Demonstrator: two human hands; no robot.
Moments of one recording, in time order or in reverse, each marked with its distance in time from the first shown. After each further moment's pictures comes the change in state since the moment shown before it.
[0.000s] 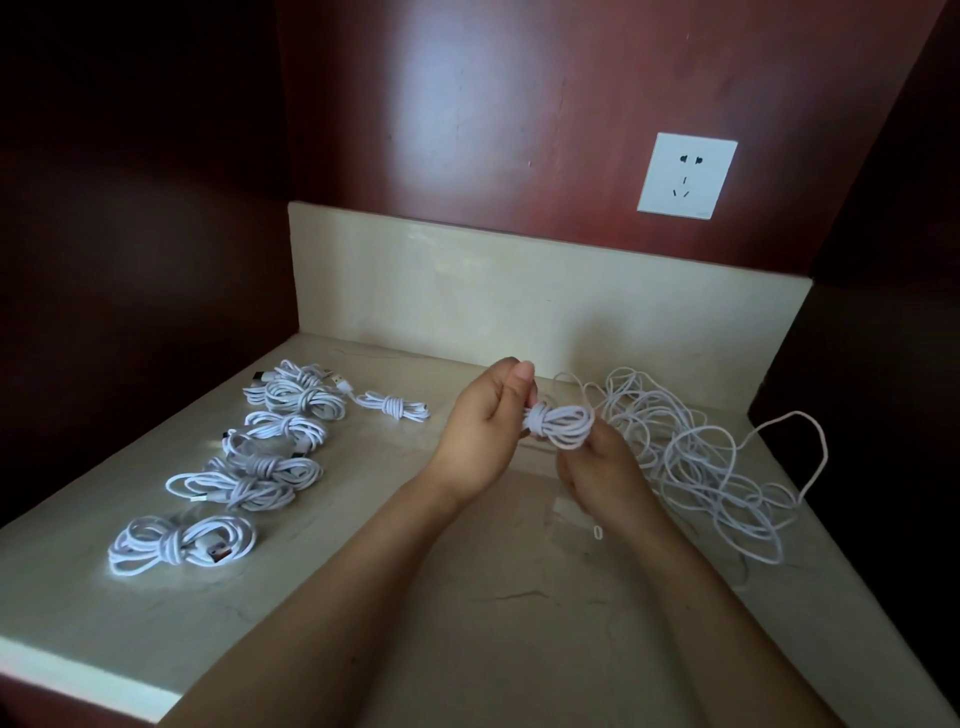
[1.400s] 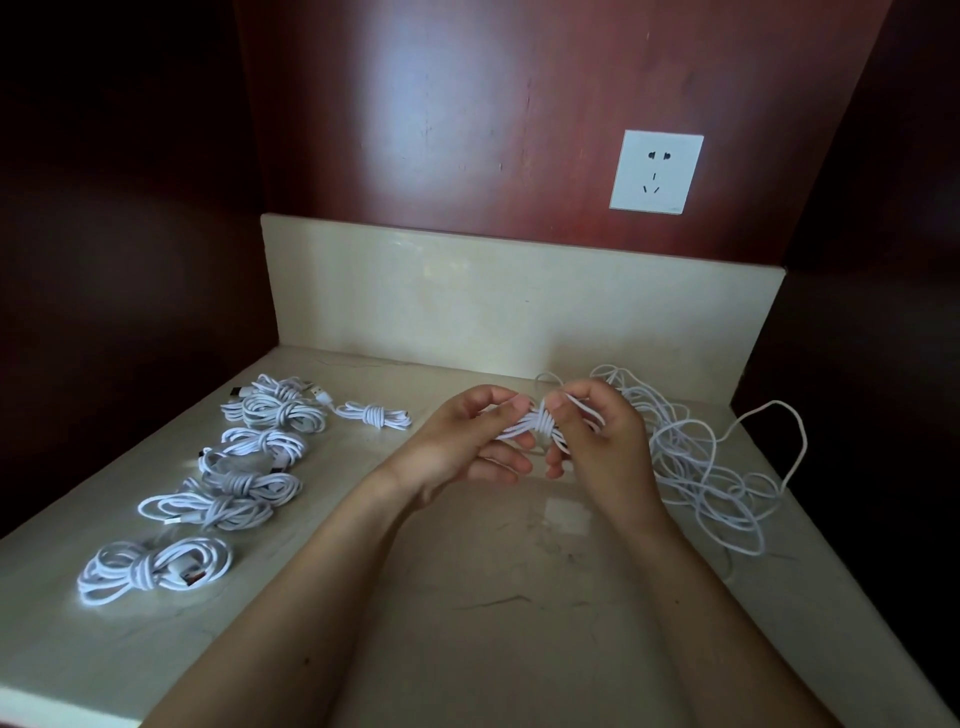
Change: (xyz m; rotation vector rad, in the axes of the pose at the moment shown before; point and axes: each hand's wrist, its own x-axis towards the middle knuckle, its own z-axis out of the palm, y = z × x) left_hand 0.001 0.012 -0.013 -0.252 -0.292 -0.526; right_hand 0.001 -0.012 -0.011 0.290 0.216 -0.086
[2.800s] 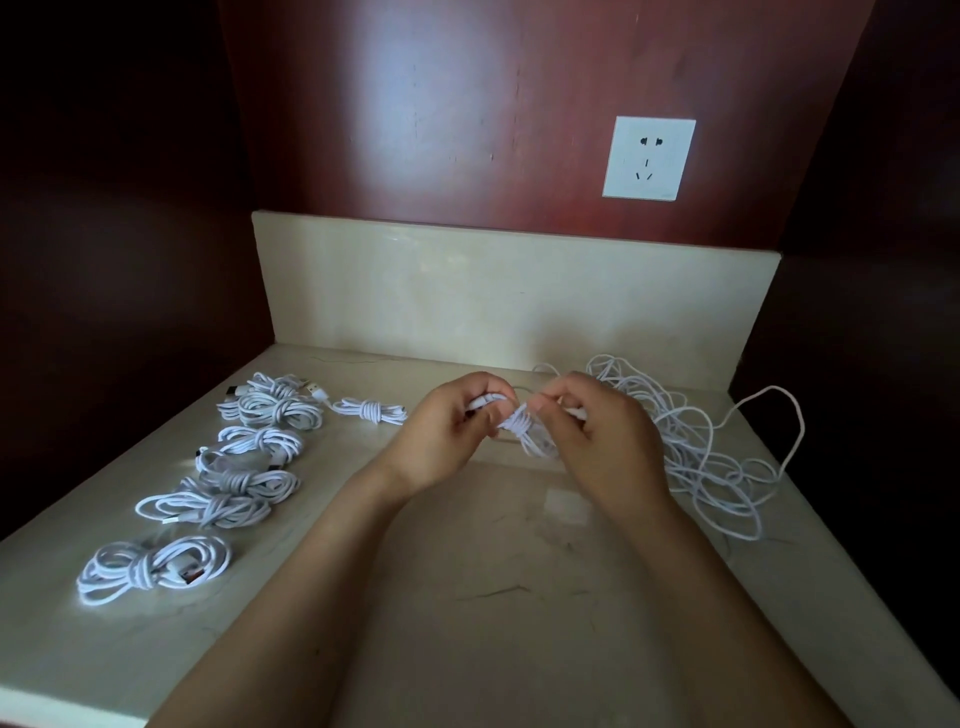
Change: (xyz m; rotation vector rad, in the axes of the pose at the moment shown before) left_hand 0.012 -0.016 -0.019 0.564 0.063 0.467; right_hand 0.000 -0.003 -0.010 -0.707 0.007 -0.239
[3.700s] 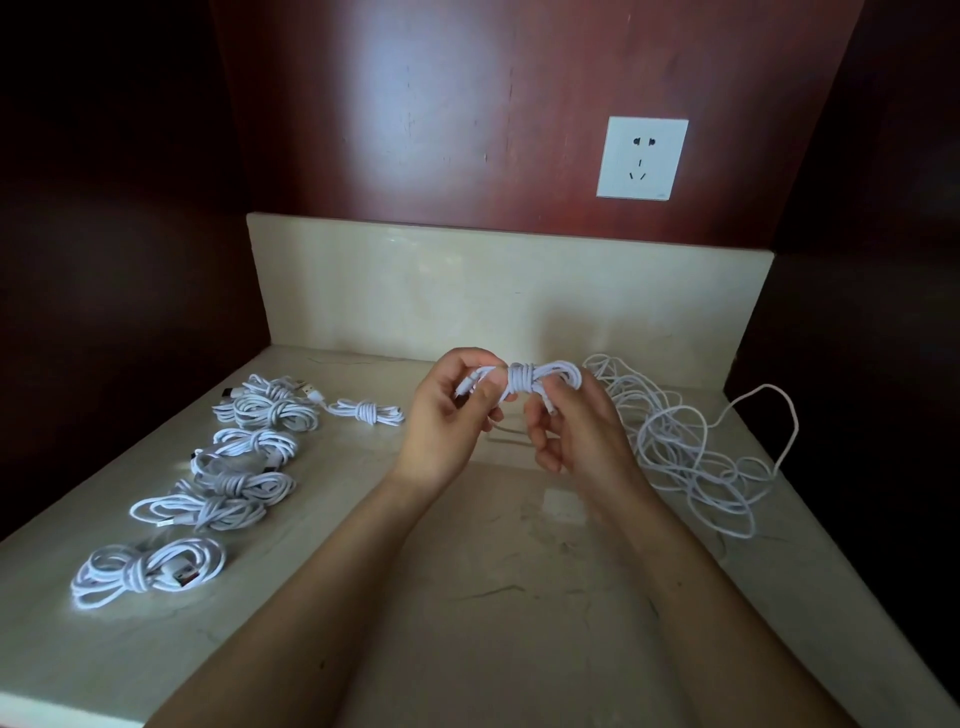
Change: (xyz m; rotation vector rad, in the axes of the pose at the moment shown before) left_hand 0.000 0.011 0.020 -0.369 0.331 0.016; right_hand 0.005 -0.015 0.008 0.948 -0.175 0.401
